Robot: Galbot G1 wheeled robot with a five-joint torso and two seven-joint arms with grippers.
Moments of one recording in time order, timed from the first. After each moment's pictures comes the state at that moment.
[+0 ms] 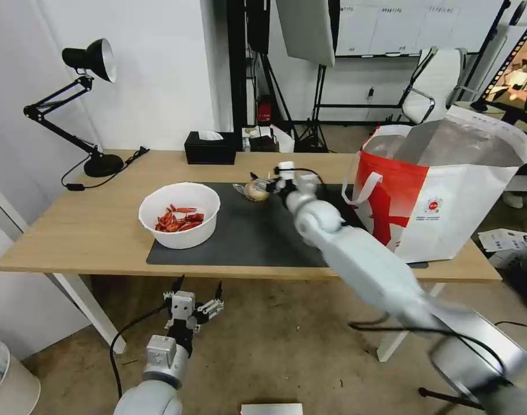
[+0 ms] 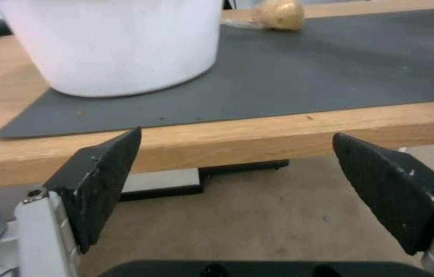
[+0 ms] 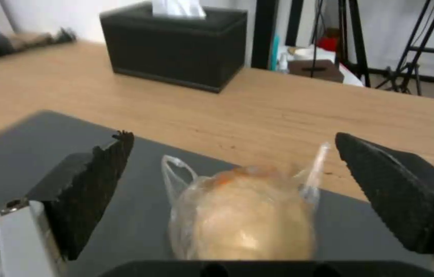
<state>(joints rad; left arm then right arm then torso) 1.60 -1.34 -0.40 -2.10 -0.07 0.10 -0.09 -0.17 1.44 -0.32 0.93 0.70 -0.23 0.18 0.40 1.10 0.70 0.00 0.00</state>
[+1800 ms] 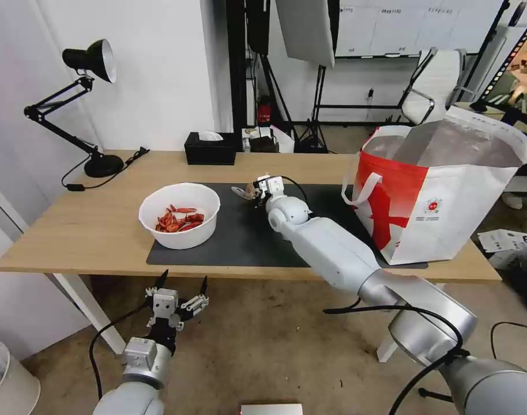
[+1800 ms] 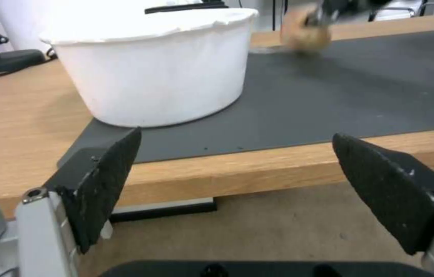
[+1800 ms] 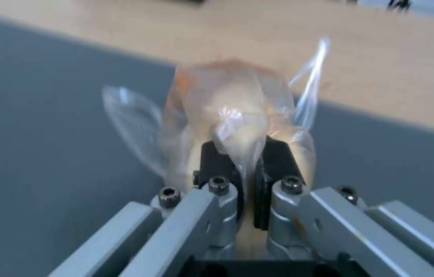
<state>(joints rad) 1.63 -1.31 -0.47 -2.13 -0.10 0.05 -0.08 -0.16 1.39 -0.40 1.02 0.83 -0.39 0.32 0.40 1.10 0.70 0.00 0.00</state>
